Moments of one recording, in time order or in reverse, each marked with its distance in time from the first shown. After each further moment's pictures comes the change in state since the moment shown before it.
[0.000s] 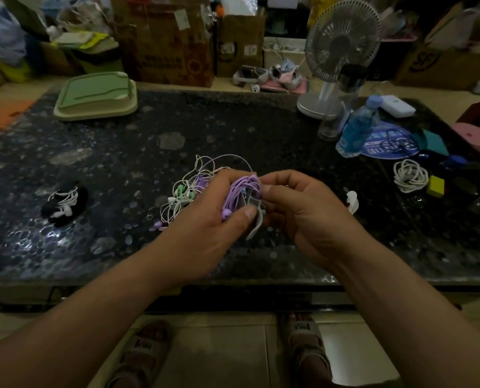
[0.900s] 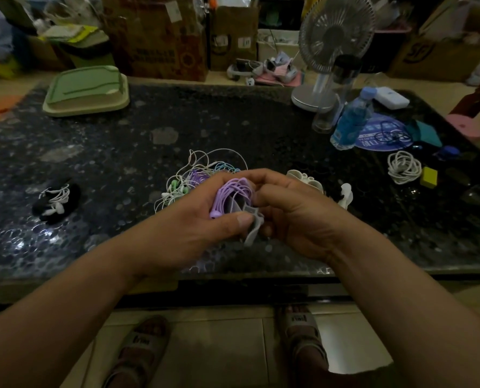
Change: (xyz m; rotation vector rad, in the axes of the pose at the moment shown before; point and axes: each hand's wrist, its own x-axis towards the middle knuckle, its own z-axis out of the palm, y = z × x) left_hand 0.001 0.001 -0.016 -0.179 -0.208 -0.120; right_hand 0.000 0.001 0.001 -0.050 -0.216 0.117
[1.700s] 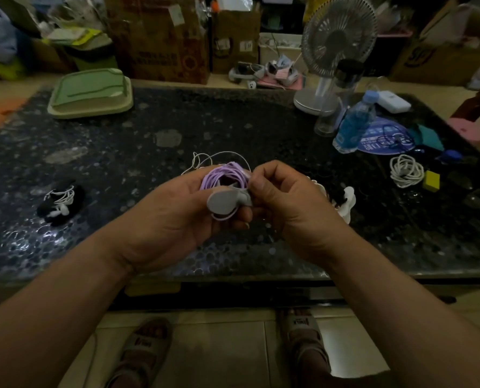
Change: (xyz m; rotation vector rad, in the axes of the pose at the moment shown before) left_hand 0.005 -0.003 -0.011 -0.636 0.013 0.016; right_hand 0.001 0.004 0.009 0.010 0.022 -0.296
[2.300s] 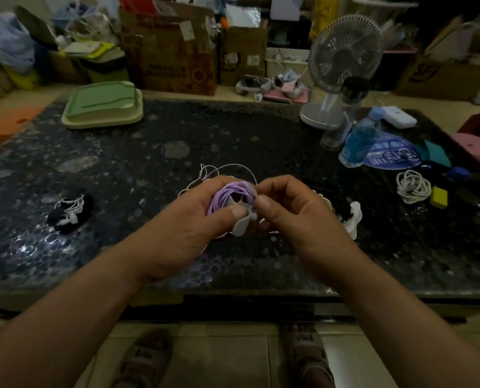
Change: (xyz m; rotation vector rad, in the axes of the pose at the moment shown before) left_hand 0.001 -0.001 -0.011 0.535 0.062 0.016; right_hand -0.004 0.002 -0.007 -0.281 0.074 -0.032
